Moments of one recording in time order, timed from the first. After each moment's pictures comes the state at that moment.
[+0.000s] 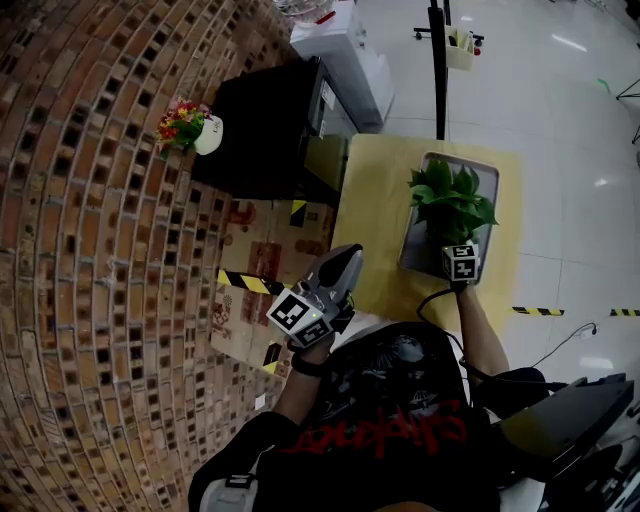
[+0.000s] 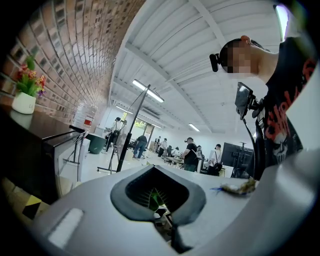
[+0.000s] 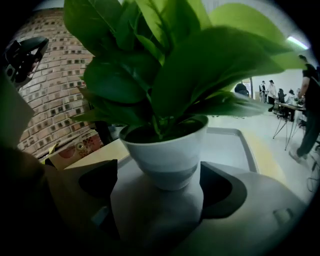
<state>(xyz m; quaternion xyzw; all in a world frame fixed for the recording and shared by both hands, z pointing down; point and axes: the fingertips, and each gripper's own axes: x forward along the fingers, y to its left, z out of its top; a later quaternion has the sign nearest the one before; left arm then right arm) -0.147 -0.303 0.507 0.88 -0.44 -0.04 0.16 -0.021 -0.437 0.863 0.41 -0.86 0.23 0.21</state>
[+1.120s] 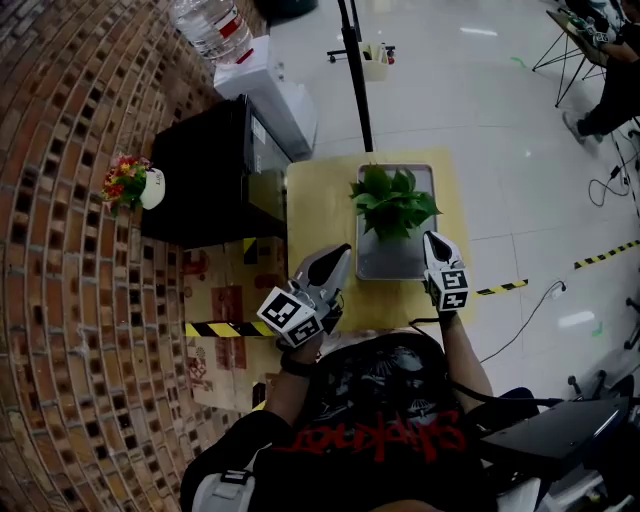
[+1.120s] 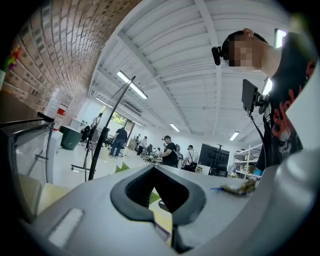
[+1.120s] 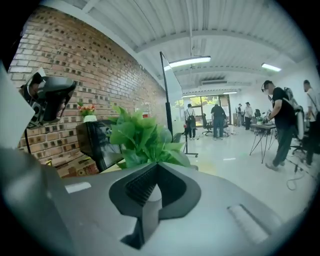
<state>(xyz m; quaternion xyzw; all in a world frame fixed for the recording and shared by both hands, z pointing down) -0.103 -0.321 0.503 0.93 -0.32 -0.06 0.16 0.060 -0.385 0.706 0.53 -0.83 0.14 0.11</state>
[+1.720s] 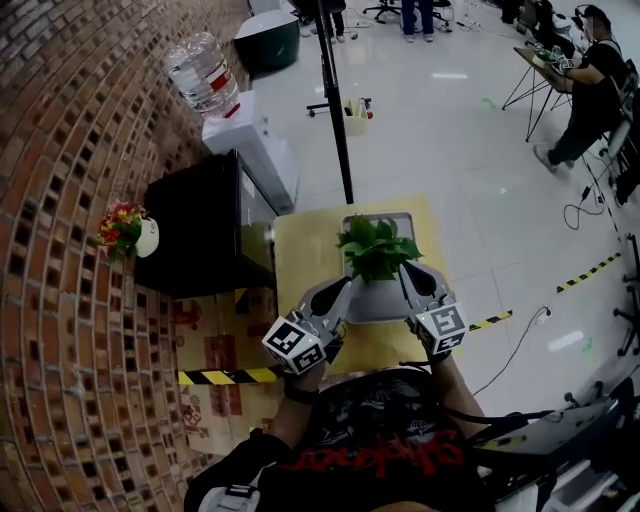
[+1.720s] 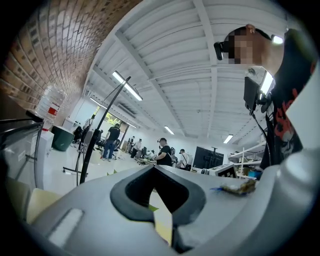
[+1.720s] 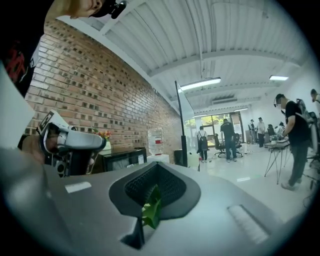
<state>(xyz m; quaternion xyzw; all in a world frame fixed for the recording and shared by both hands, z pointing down) -0.086 -0.327 0.484 0.94 -0.28 -0.08 0.15 0.015 -0.367 0.538 0.49 -0.87 0.05 0.02</state>
